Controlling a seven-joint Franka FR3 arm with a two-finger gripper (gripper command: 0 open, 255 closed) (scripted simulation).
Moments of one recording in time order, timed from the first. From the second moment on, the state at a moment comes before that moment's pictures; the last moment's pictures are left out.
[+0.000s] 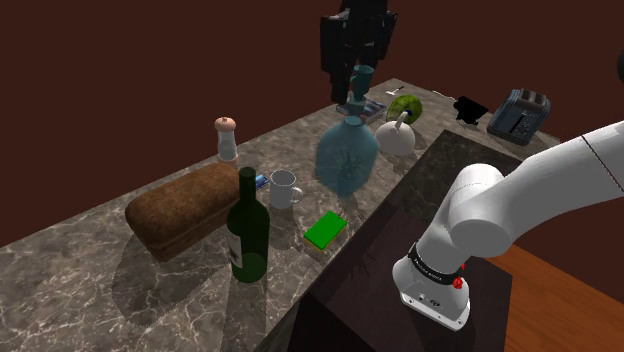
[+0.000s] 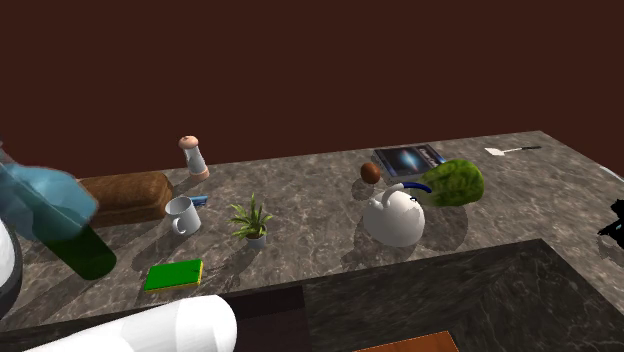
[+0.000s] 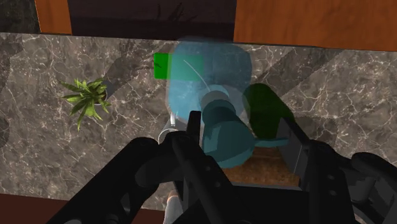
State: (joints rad) arm 0.16 -0.55 0.36 -1.83 0.18 1.23 0.52
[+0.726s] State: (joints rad) arm 0.17 -0.60 0.39 -1.98 0.21 1.33 0.55
